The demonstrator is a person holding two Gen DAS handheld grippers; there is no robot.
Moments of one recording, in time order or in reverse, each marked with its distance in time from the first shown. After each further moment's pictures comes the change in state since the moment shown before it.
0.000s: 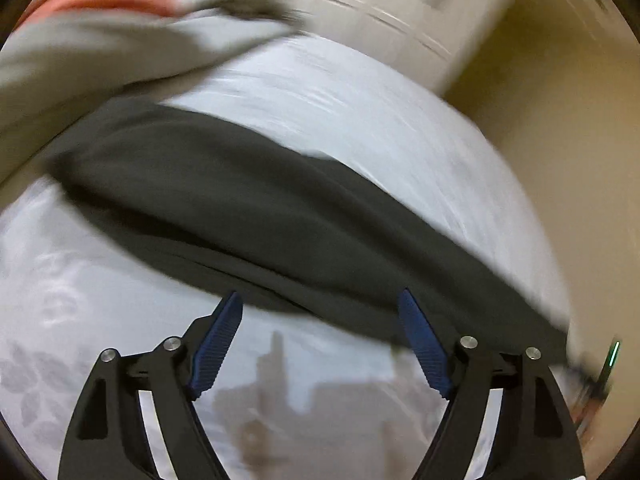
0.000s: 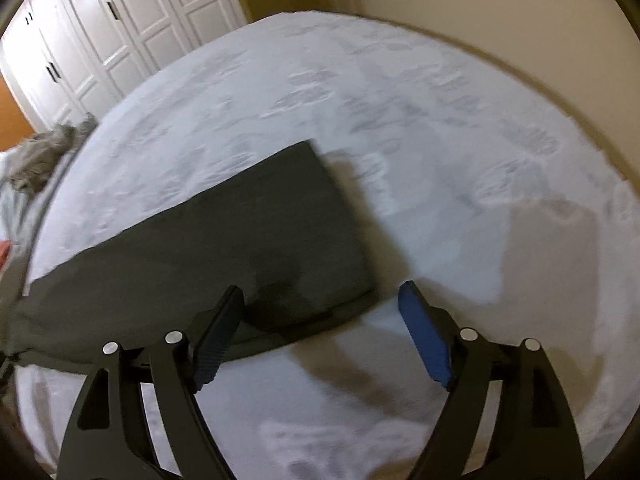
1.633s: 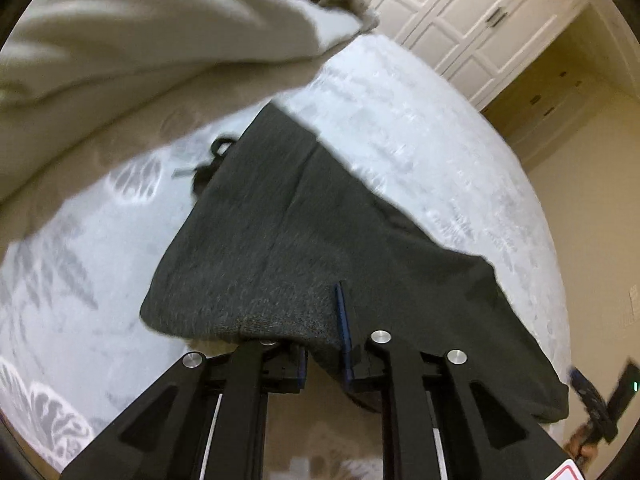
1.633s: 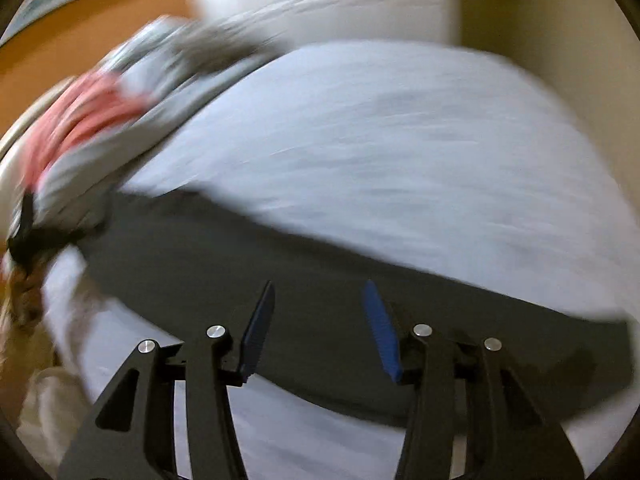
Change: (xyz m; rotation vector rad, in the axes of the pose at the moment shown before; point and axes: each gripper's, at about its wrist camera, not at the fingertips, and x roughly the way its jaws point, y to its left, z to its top) left arm -0.027 0.109 0.032 -0.083 0.067 0.016; right arm -0.040 0.359 -0.092 -0.698 0.084 0.366
